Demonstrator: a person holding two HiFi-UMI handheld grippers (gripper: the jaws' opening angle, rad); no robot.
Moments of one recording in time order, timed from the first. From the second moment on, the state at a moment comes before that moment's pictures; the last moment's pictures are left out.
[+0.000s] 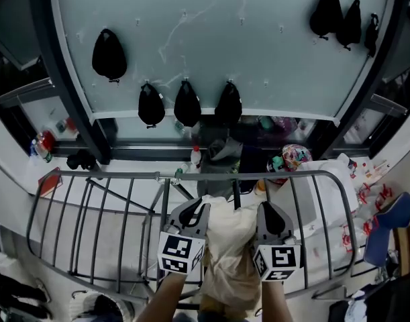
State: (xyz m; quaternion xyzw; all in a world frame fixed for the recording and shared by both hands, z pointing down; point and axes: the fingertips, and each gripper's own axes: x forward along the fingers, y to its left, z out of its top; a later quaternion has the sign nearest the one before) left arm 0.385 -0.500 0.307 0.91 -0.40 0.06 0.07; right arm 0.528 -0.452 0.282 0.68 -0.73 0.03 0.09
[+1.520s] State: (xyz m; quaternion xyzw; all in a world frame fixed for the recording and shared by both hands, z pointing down) left arm 0.296 -0.442 0.278 0.88 -0.47 0.03 0.07; right arm 0.432 -0.412 0.218 0.61 -0.79 -0.02 0.05
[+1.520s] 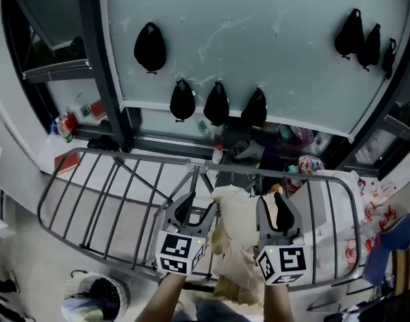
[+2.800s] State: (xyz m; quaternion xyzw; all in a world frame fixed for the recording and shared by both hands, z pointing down) left arm -0.139 -0.168 0.264 0.63 -0.77 0.00 0.06; right arm -0.018 -0.240 0.220 0.26 -0.97 -0.02 0.02
